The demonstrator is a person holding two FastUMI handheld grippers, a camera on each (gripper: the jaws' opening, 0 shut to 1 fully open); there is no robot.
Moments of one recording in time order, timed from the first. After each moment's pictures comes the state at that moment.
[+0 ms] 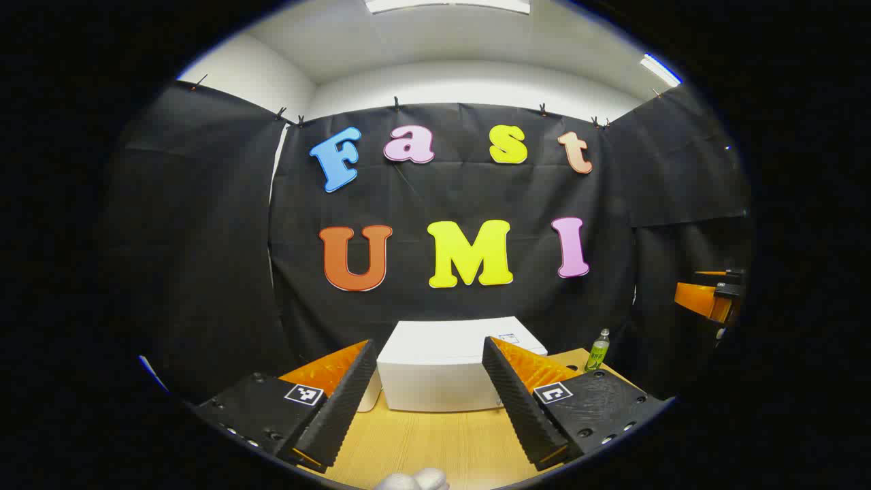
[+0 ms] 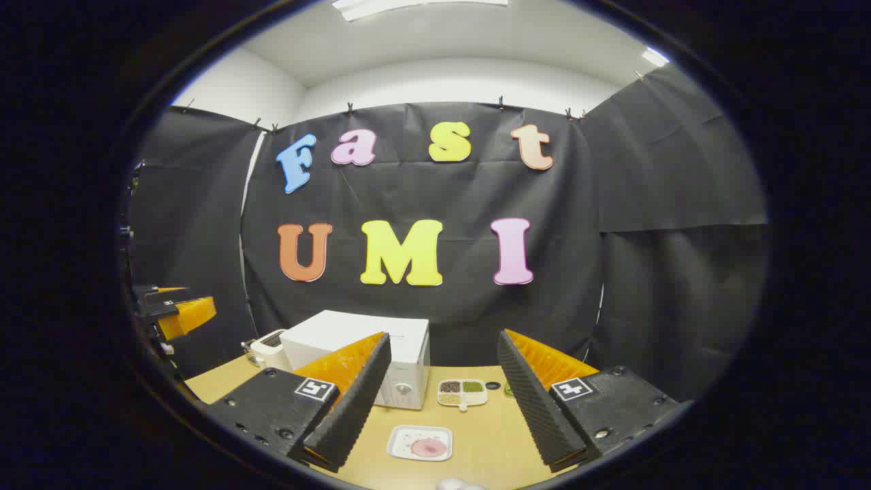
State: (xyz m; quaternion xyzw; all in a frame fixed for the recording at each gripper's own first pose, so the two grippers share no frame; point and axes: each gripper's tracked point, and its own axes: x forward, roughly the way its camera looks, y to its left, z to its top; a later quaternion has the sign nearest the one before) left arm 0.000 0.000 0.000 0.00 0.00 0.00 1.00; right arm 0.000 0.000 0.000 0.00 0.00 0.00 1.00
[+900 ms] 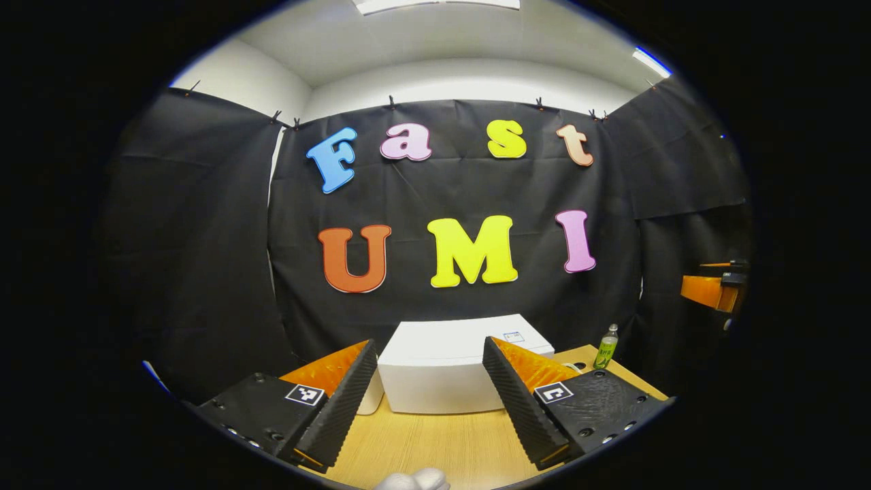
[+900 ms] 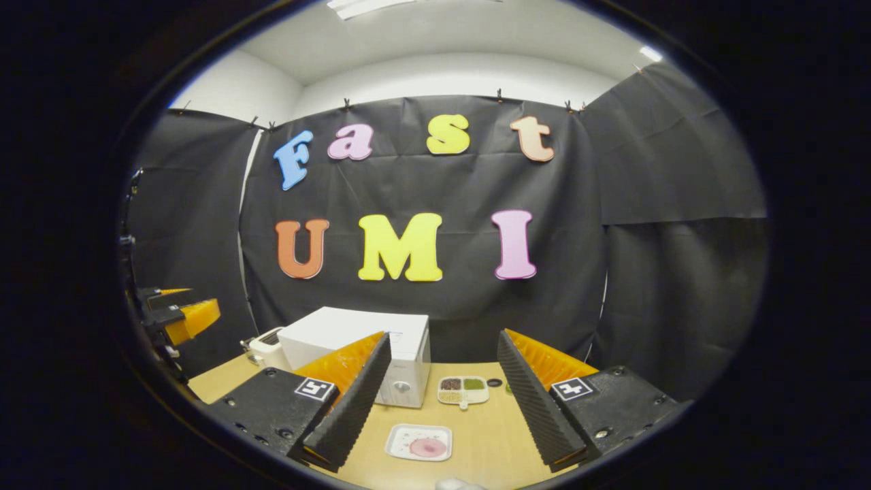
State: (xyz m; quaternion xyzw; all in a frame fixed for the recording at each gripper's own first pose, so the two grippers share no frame) left arm 0.029 -0.013 -0.018 0.02 0.00 0.01 1.00; right arm 0.022 -0.011 -0.008 0.01 0.01 0.00 1.00
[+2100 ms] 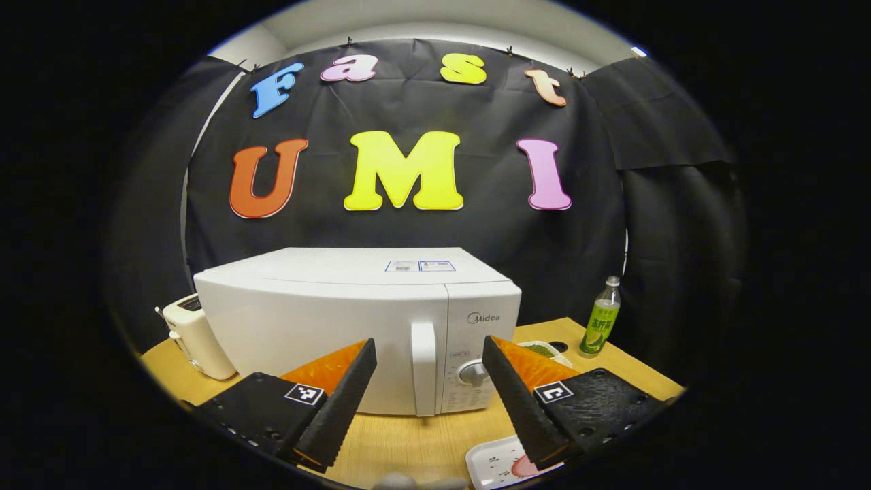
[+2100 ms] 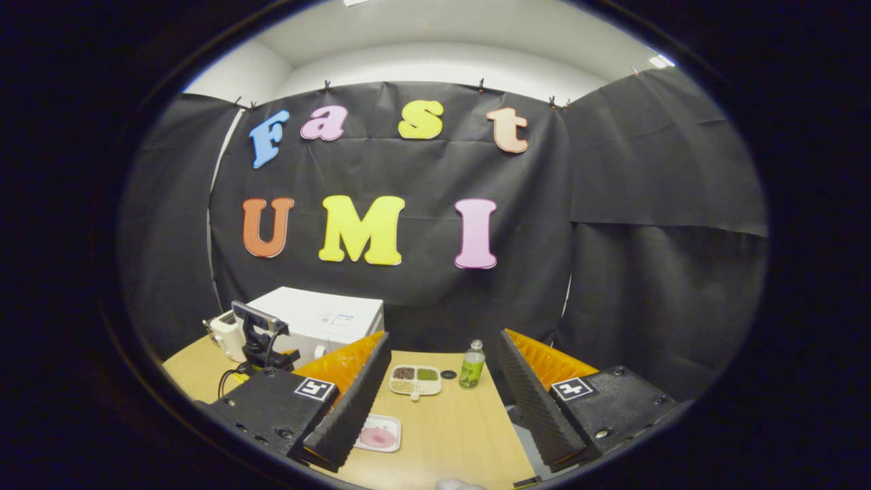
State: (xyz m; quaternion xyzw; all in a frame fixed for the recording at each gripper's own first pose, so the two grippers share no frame) left arm 0.238 -0.188 -0.247 -0.01 0.06 -0.07 1.00; right arm 0.021 -0.088 -0.028 -0.03 0.05 -0.07 1.00
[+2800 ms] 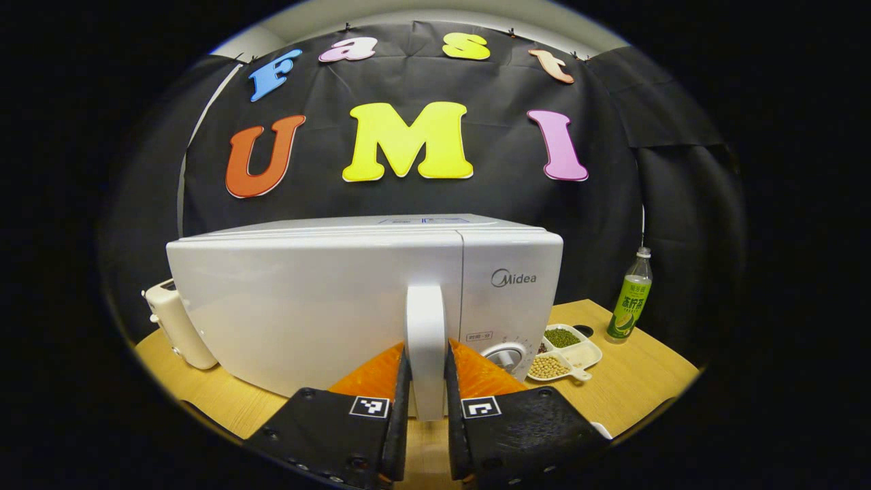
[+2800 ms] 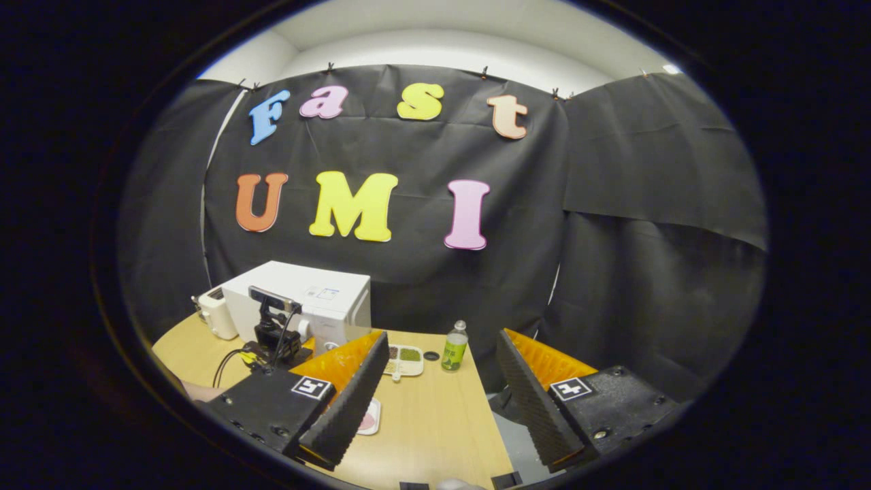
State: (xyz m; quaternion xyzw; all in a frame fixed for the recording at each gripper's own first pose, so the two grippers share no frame) left arm 0.269 -0.192 -0.289 0.00 0.09 -0.06 0.99; right arm 0.008 -0.103 -0.044 -0.05 0.08 -0.08 0.99
